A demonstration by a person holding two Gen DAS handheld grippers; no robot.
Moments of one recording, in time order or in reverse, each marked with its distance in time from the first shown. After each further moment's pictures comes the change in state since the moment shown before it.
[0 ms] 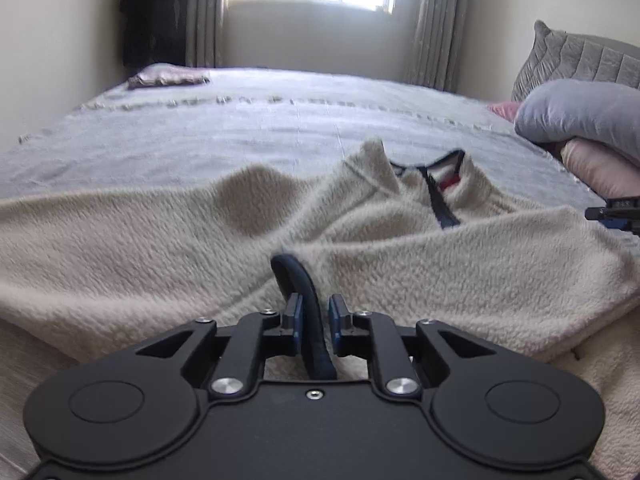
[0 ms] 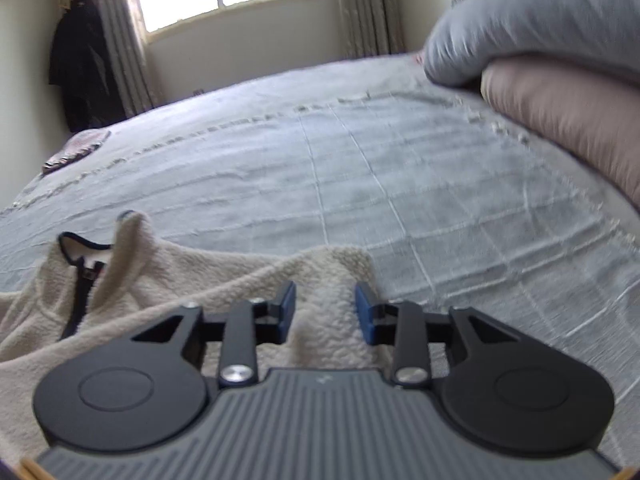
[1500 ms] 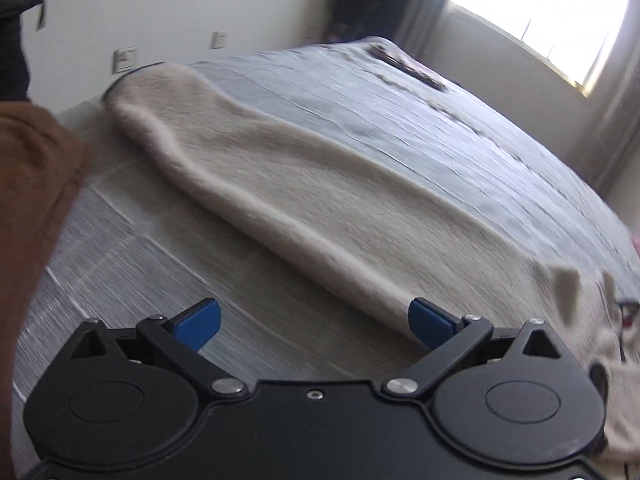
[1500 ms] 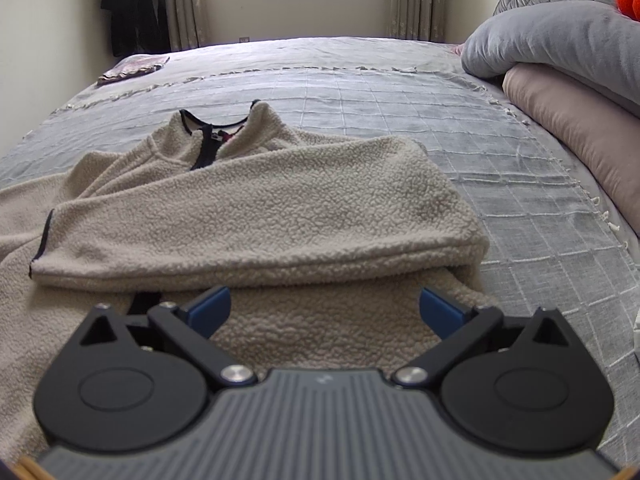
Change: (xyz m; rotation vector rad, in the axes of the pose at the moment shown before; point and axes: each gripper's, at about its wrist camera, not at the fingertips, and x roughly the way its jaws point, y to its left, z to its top) left arm -0.048 0.303 -0.014 -0.522 0.063 0.303; right arm -0.144 0.085 -0.096 -0.180 0.133 -0.012
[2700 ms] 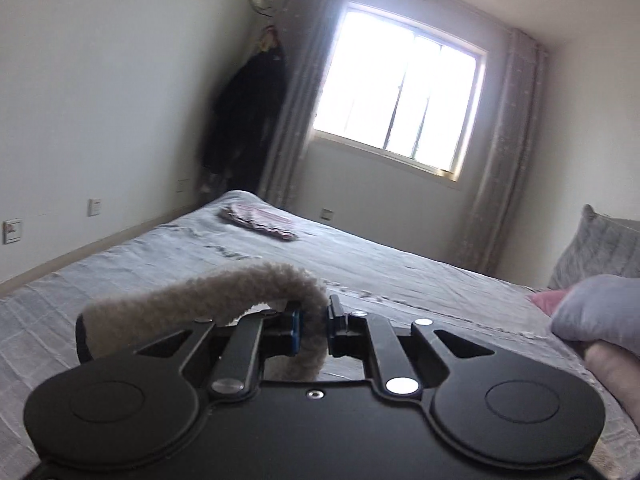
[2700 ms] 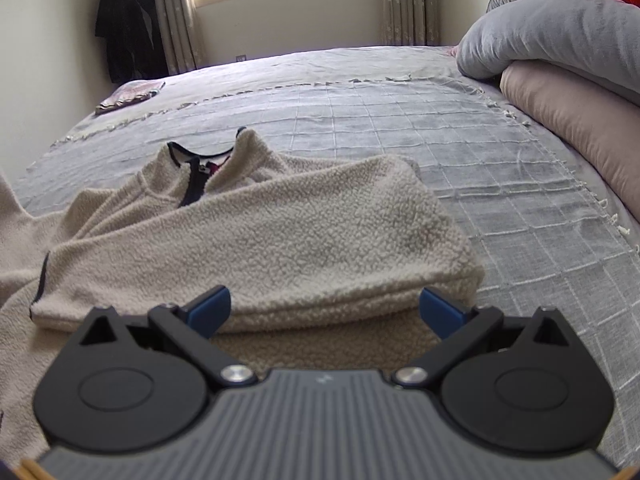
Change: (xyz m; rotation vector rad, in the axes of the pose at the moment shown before) left arm -0.118 -0.163 0.057 0.225 -0.407 -0.387; right arm 0.010 -0.026 0.024 0.067 -0.038 0.058
